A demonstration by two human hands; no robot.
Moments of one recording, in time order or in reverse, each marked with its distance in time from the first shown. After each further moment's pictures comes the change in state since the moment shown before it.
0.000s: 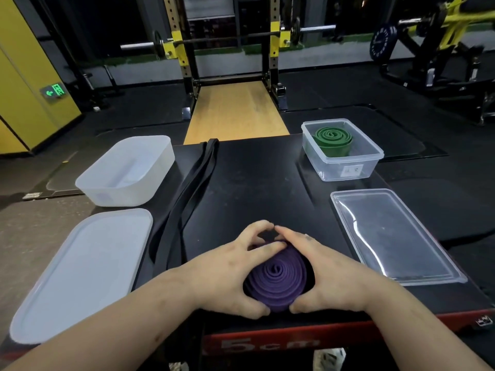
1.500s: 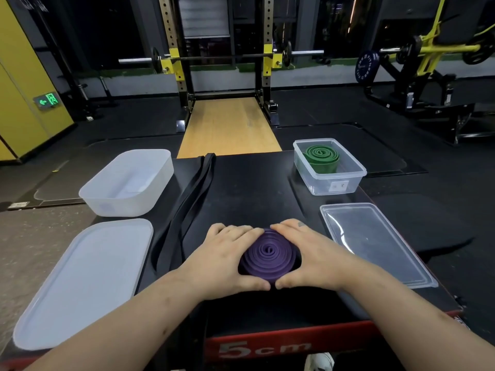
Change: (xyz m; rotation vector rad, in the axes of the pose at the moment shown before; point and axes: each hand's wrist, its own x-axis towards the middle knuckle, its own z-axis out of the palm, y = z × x) left_hand 0.004 -0.010 -0.006 0.175 0.227 -0.129; right_hand 0.022 -0.001 -0.020 -0.233 0.188 -0.102
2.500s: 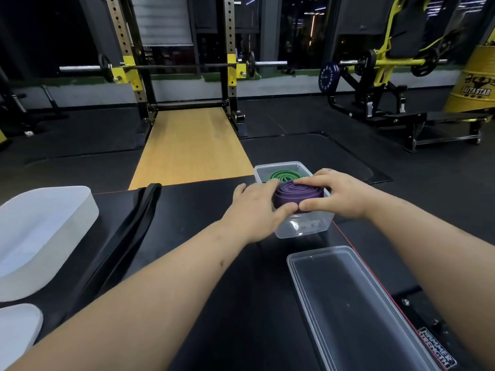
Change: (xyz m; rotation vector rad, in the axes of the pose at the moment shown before) left_hand 0.283 0.027 0.004 -0.178 0.110 -0.068; right_hand 0.092 0.181 -0.180 -0.012 0.196 0.272
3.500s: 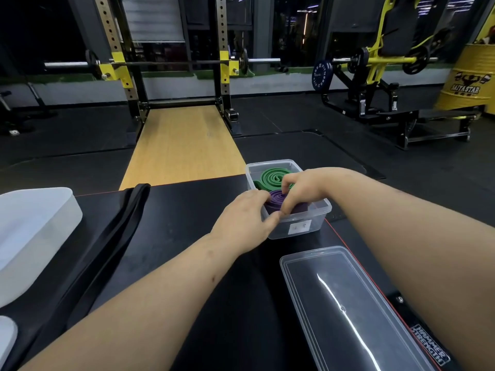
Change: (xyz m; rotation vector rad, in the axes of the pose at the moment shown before) left_hand -0.001 -0.016 0.028 -0.011 0.087 0.008; right_hand 0.047 -0.046 -0.001 -0.258 -0.390 0.354
